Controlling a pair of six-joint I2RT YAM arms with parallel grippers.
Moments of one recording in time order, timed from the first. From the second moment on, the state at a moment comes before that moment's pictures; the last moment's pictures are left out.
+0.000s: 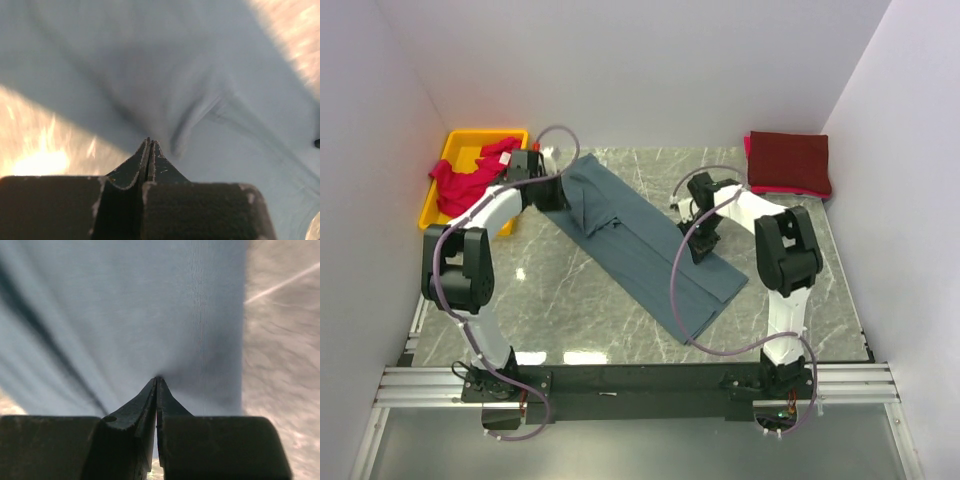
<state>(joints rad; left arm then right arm) -0.11 1.81 1.36 -0.35 0.33 -0.22 0.34 2.01 1.46 -0.91 -0.24 -0.20</state>
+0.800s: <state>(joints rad) -0.19 2.17 1.63 -0.45 0.14 -0.31 0.68 1.96 1.28 -0.95 -0.44 -0.17</state>
